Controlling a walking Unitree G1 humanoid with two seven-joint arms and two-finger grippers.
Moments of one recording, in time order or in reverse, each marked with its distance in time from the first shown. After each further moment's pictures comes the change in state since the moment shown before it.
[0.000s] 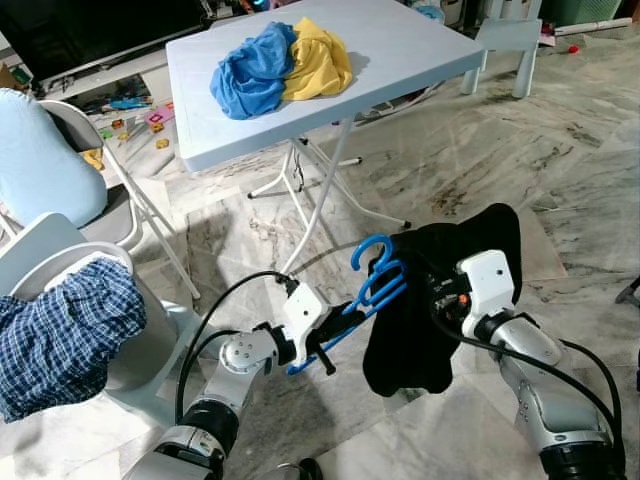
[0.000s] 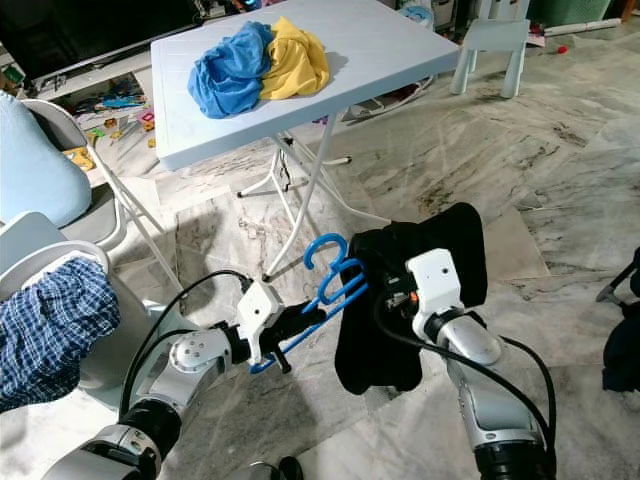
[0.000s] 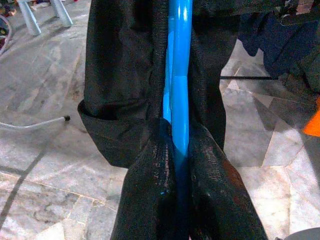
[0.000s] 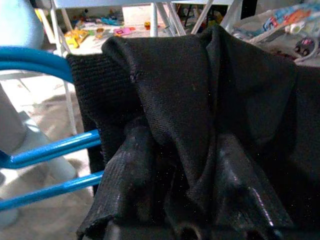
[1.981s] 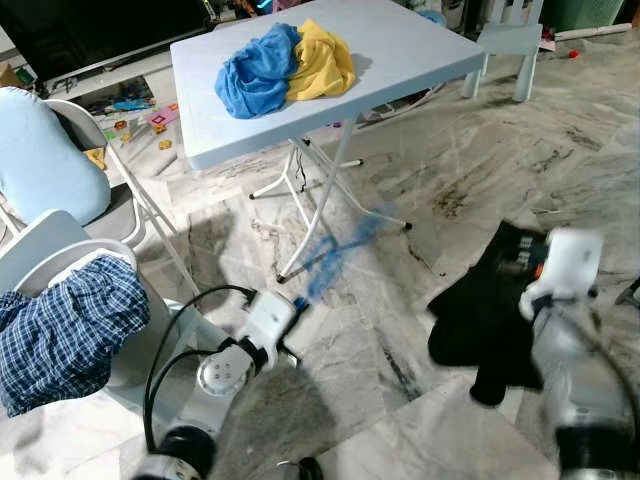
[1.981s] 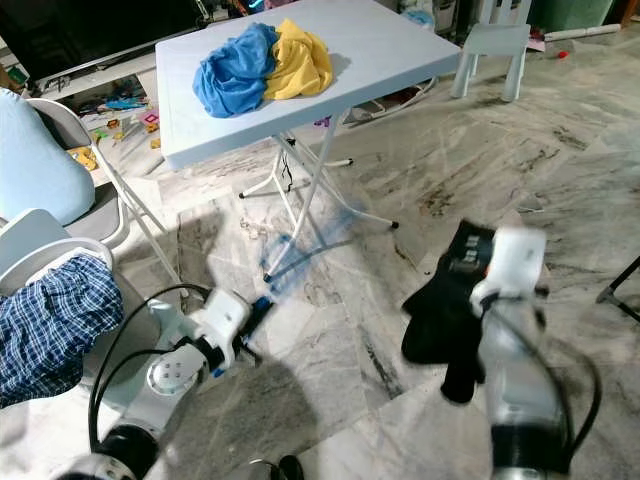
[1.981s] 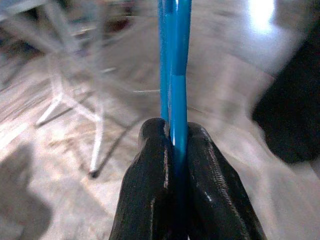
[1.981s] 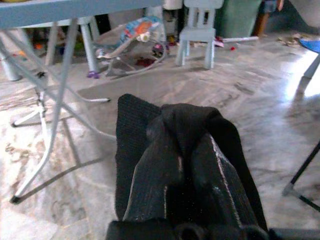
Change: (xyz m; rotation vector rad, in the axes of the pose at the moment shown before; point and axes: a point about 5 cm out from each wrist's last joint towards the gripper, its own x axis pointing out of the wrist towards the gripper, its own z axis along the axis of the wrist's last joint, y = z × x) left arm -0.037 0.020 -0.023 -0.018 0.064 0.539; right arm -0.017 -0.052 0.001 0.042 -0.086 -0.570
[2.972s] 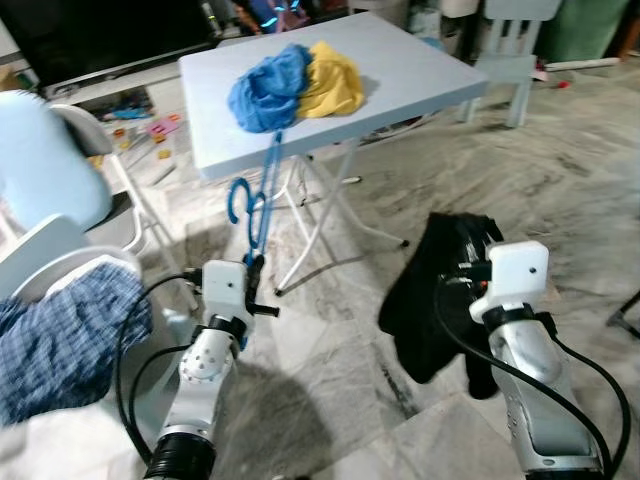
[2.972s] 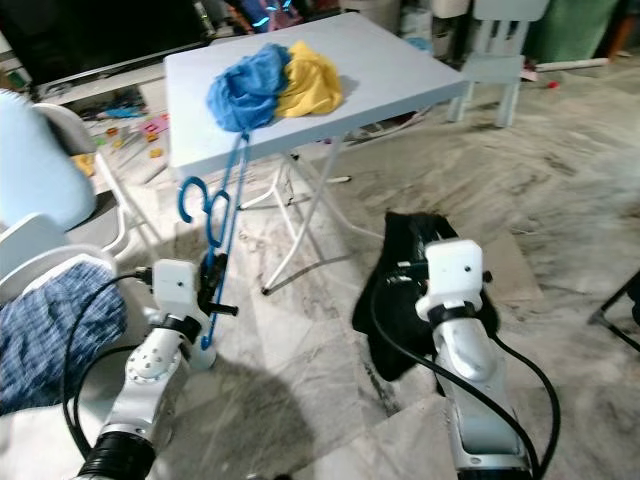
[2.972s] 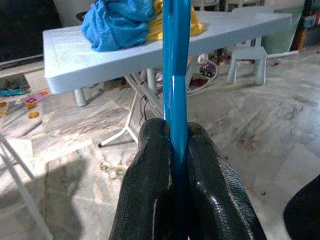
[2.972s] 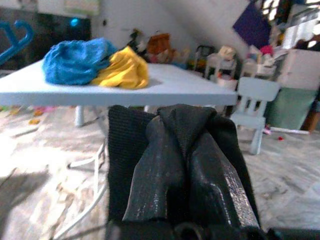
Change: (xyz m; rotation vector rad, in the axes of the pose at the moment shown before) left arm -0.009 0.029 0.039 -0.148 -0.167 0.326; right arm -0.030 0.056 0.040 -0.055 -0.266 0.247
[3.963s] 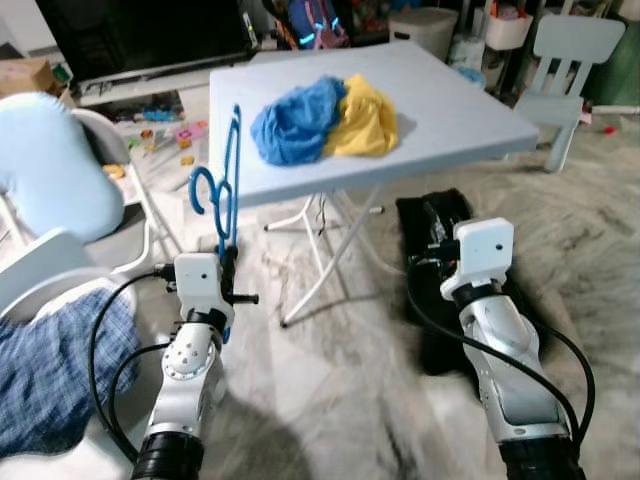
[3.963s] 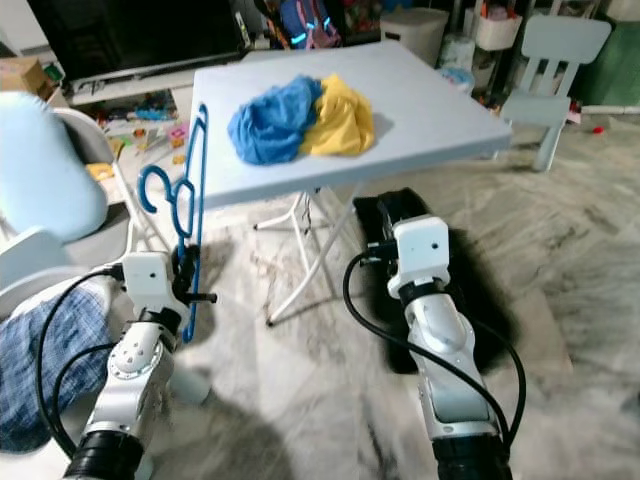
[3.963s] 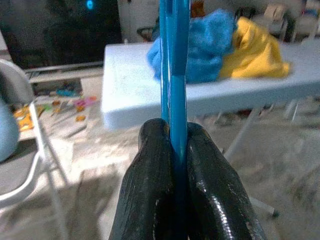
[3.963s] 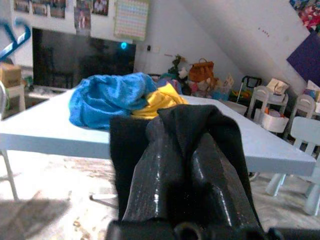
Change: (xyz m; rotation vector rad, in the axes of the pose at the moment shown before) left arm 0.001 0.012 0.015 -0.020 -0.053 0.104; right arm 0.026 0.024 0.007 0.014 -0.042 0.095
